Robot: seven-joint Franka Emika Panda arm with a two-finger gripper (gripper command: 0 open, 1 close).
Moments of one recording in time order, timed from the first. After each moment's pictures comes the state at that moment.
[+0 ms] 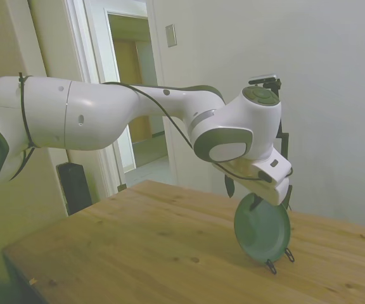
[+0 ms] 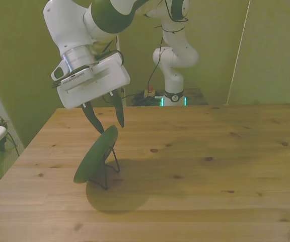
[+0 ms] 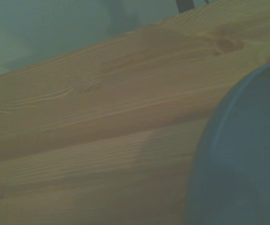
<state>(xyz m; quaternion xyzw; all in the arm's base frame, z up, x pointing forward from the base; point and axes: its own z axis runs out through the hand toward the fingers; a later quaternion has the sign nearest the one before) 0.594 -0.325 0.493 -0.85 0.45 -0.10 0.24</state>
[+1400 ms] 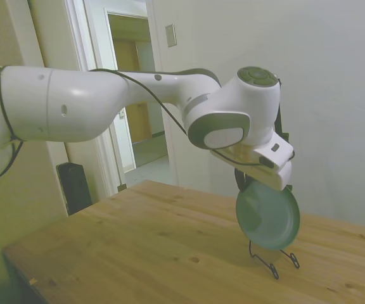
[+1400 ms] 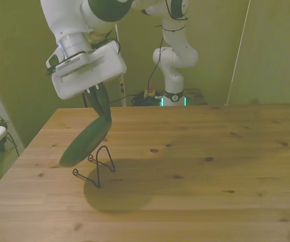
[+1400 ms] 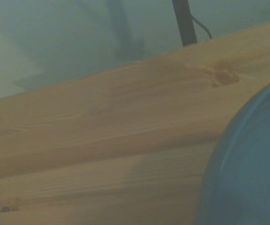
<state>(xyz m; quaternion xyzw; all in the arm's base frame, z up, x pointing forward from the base) 0.574 -0.329 0.547 -0.85 0.43 -0.15 0.25</state>
